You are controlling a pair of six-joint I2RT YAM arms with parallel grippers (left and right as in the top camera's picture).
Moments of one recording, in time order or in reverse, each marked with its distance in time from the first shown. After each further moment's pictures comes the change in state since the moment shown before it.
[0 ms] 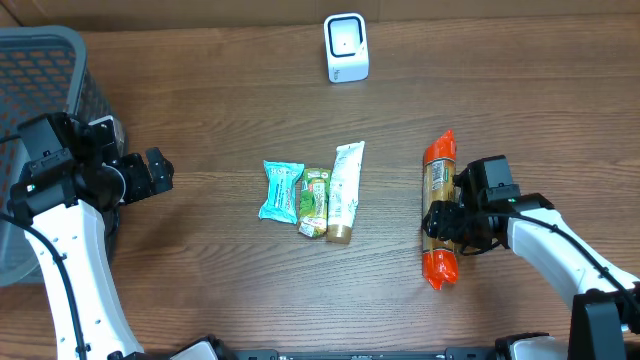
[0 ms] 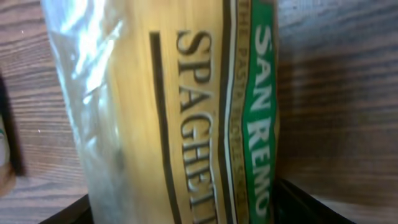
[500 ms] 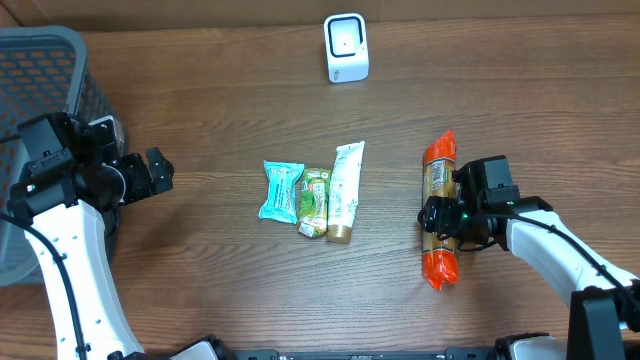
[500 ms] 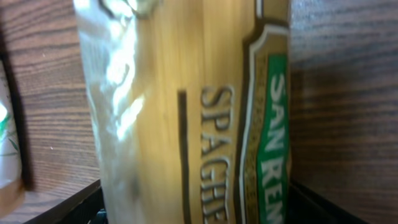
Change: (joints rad) left arm 0.000 0.000 0.000 0.000 0.000 0.000; right arm 0.000 0.013 -0.015 0.086 0.001 0.005
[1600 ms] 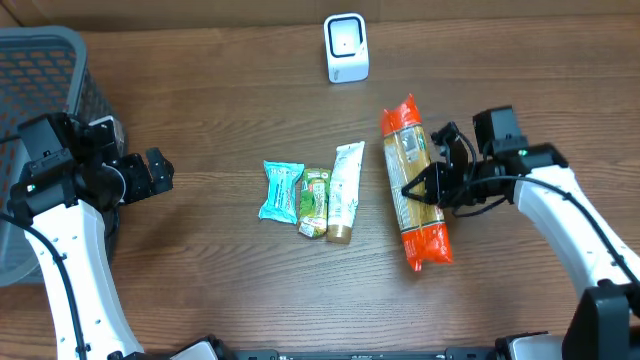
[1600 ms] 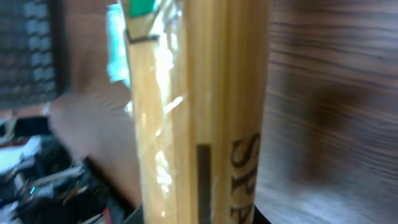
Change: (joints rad) left arm 0.000 0.000 0.000 0.000 0.000 0.000; right arm -0.008 0.053 0.381 -0.356 -0.426 -0.220
